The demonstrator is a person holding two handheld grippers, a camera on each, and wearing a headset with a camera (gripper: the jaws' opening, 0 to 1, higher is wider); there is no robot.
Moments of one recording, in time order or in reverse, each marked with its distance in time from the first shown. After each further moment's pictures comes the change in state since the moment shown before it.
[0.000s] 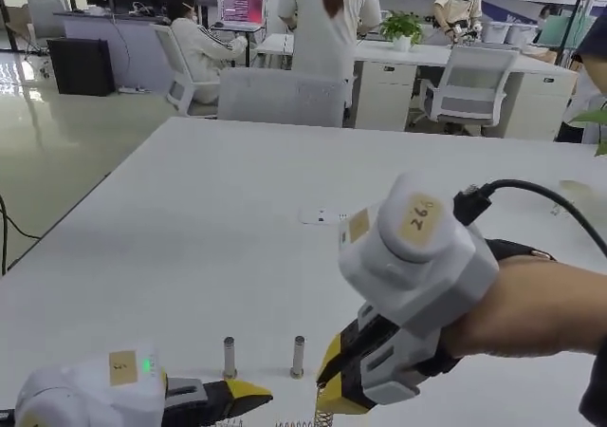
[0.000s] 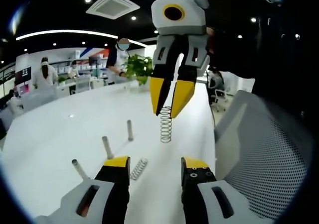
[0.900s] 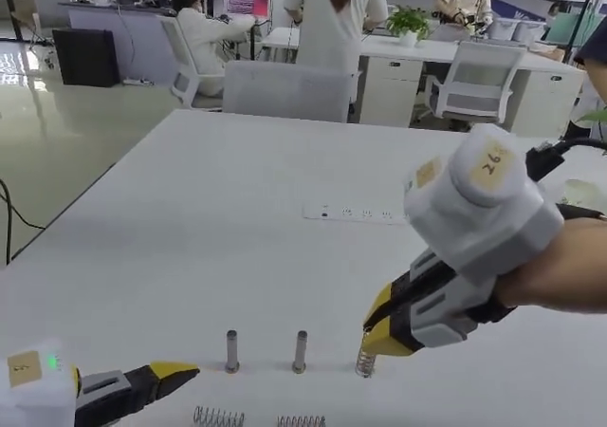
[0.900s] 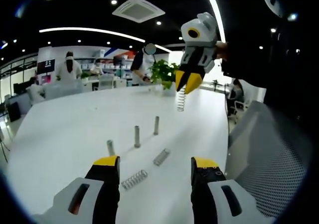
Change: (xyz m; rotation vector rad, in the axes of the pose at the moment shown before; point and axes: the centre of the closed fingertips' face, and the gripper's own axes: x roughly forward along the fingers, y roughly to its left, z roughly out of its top) left arm -0.048 0.036 -0.012 -0.107 -0.049 0.185; right arm -0.040 -0.045 -0.019 0.085 -0.022 -0.114
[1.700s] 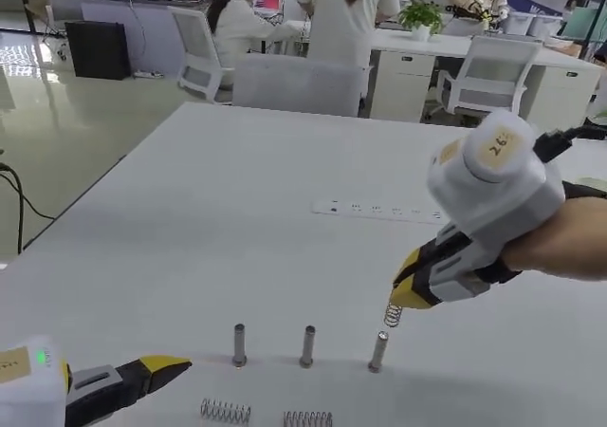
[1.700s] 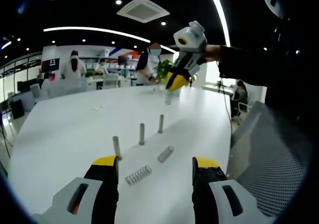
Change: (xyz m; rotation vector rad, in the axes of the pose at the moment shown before) left arm -0.006 0.004 -0.003 -0.015 -0.001 0.034; right arm 0.011 -0.061 -0.018 0.053 0.025 -0.123
